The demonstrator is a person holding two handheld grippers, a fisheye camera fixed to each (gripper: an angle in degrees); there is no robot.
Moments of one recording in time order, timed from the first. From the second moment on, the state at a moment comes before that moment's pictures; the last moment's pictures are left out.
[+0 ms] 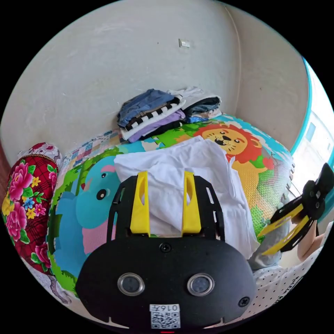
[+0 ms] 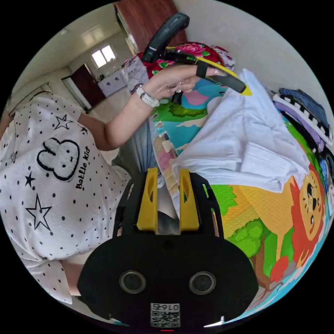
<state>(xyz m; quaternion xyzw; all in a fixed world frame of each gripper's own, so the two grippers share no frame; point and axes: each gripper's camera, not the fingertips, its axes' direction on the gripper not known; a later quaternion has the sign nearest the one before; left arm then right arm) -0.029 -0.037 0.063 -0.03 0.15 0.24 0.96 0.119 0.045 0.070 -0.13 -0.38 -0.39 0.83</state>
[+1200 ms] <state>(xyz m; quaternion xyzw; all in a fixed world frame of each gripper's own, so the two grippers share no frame) -0.136 -0.011 0.115 -0.03 0.16 0.39 0.90 0.125 -0.110 0.024 0.00 -0.21 -0.35 0.91</state>
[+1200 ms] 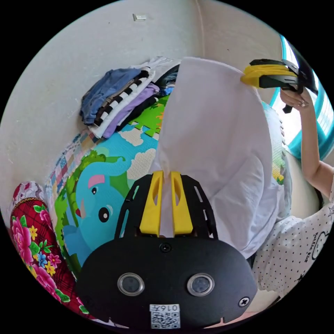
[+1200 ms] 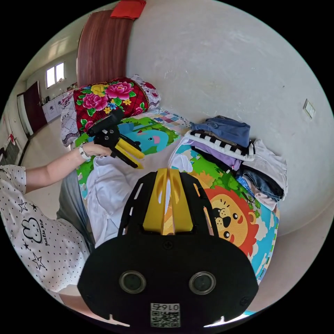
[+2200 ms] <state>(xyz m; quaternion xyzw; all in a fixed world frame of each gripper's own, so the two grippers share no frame) -0.467 0.130 0.016 0.08 0.04 0.04 1.00 0.046 -0.014 0.032 -0.09 -0.31 -0.42 0.85</state>
